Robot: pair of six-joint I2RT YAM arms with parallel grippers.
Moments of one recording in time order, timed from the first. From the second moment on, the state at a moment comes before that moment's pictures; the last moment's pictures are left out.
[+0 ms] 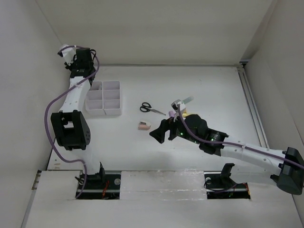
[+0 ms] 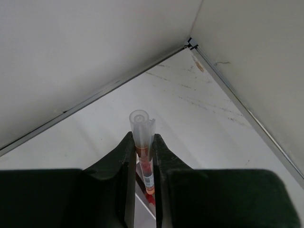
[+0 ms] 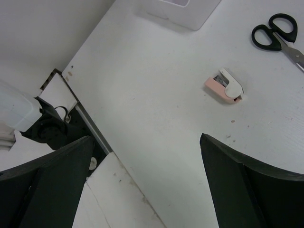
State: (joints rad) left arm 0.03 1.76 1.62 -0.39 -0.73 -0.57; right arm 1.01 1.10 0.74 0.10 0.03 0.54
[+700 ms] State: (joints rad) left arm 0.03 1.82 1.53 -0.29 -0.65 -0.52; right arm 1.01 1.05 0.70 0.08 0.05 0.53
